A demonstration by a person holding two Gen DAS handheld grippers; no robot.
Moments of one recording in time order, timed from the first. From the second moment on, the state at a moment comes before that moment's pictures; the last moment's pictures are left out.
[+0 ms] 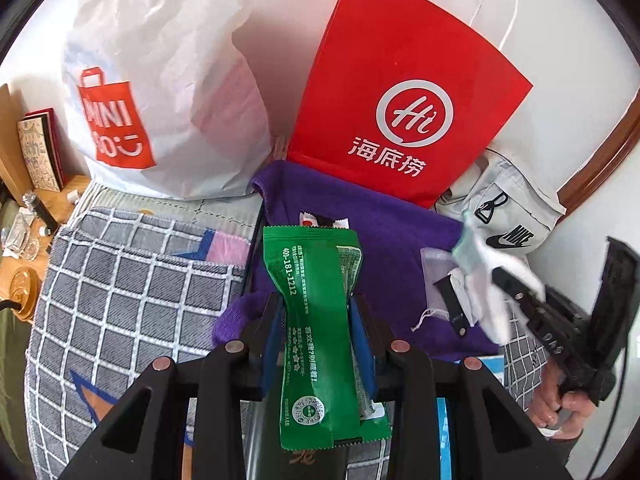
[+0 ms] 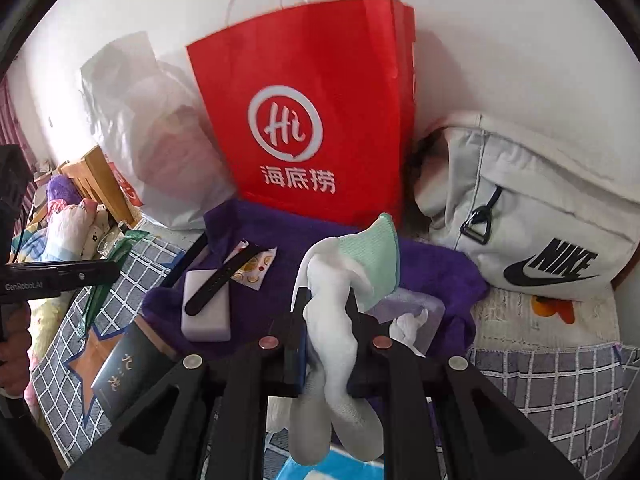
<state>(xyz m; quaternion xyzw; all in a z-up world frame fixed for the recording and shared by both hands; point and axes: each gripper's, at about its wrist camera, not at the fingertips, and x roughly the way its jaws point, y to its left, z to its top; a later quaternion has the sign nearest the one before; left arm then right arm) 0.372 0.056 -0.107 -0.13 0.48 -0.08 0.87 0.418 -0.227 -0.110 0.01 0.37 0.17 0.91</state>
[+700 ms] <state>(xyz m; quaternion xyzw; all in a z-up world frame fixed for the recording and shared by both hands) 0.445 -0.008 -0.158 -0.12 0.53 -0.12 0.83 0.454 -0.225 -0.156 0.04 0.40 0.22 0.89</state>
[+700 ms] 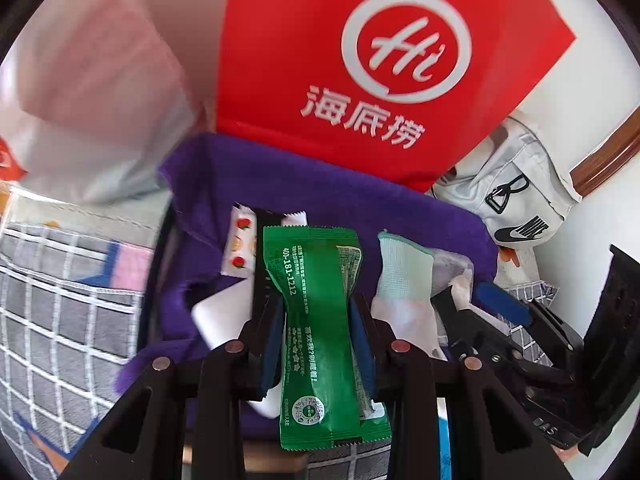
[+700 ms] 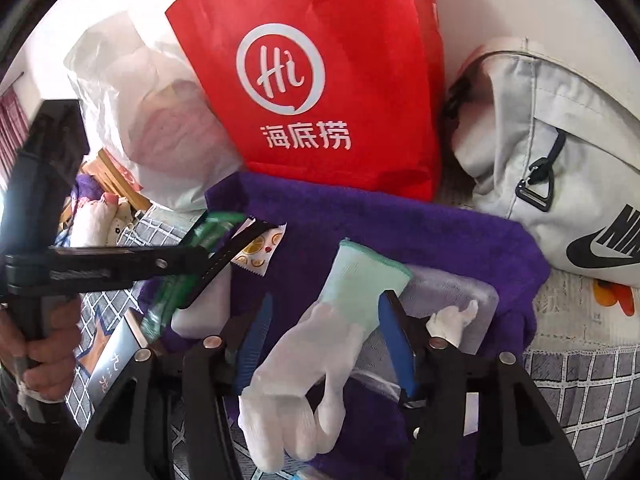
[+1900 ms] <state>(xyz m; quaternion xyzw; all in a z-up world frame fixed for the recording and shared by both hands) 0.373 0.021 -0.122 -0.12 0.51 -0.09 0.85 0.370 -0.230 -0.099 0.05 0.36 0.18 0.92</state>
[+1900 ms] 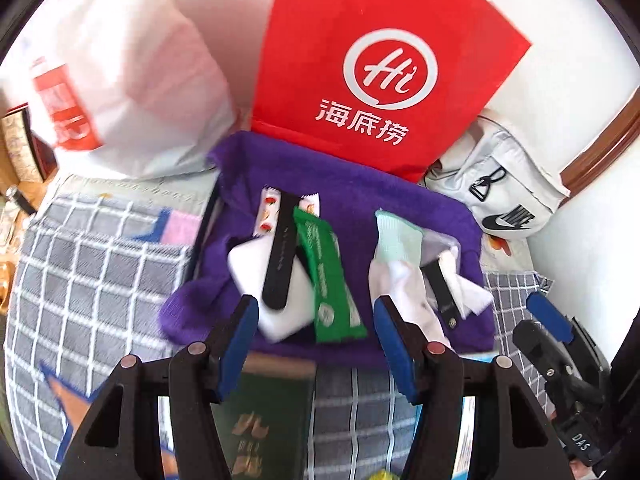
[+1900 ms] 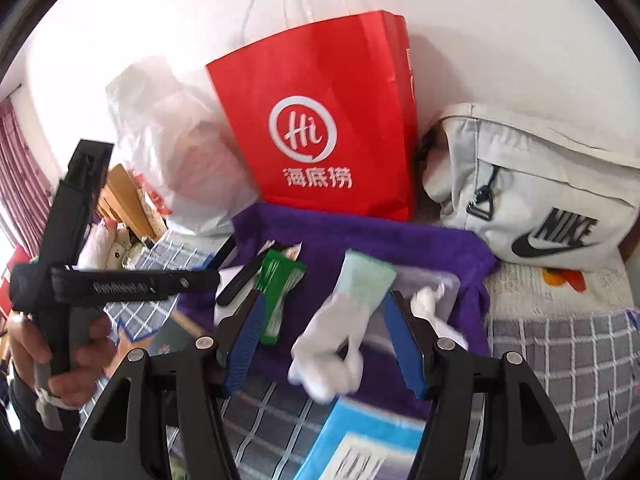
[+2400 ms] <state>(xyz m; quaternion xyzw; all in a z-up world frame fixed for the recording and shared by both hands) 0.238 0.064 -0.127 -0.13 0.50 -0.08 0.85 0.230 -0.213 -0.102 0.05 0.39 0.21 0.89</state>
